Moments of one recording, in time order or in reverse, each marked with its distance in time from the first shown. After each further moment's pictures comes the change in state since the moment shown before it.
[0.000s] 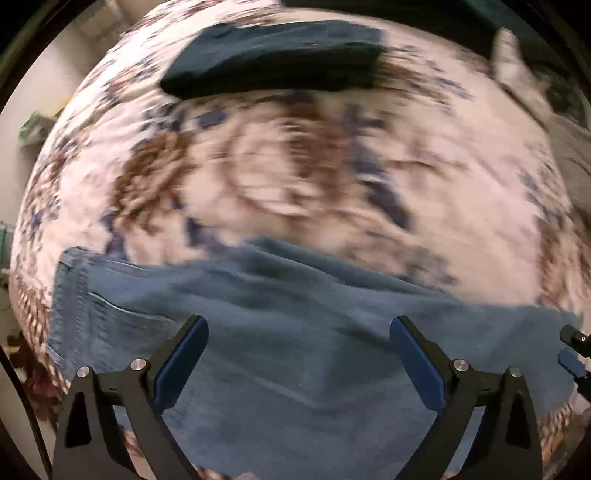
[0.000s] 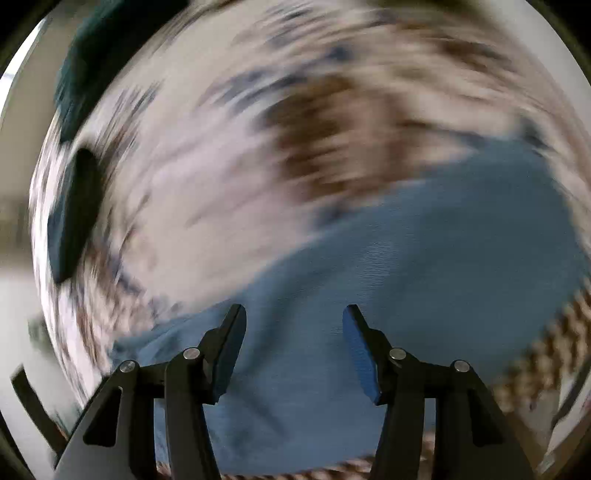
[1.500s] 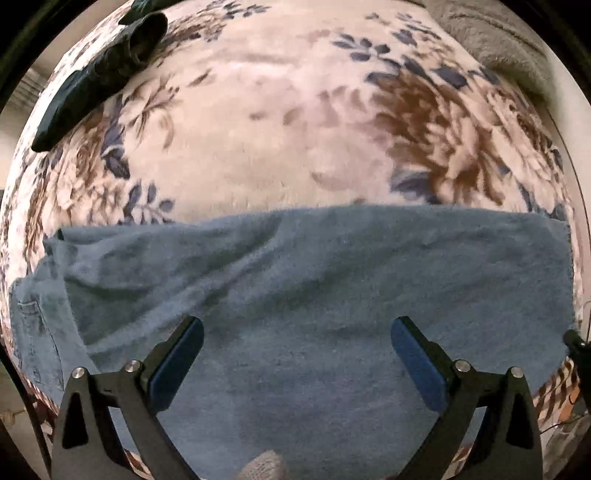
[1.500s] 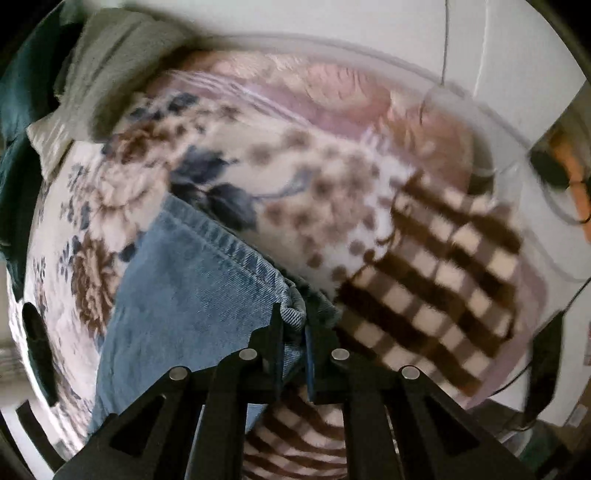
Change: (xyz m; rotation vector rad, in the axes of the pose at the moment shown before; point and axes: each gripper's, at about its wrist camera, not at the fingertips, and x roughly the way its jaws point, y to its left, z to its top) left arm 0.040 -0.232 -0.048 0.249 0.085 -0.007; right arm 0.009 -0.230 0.030 0.292 -0.077 -0.032
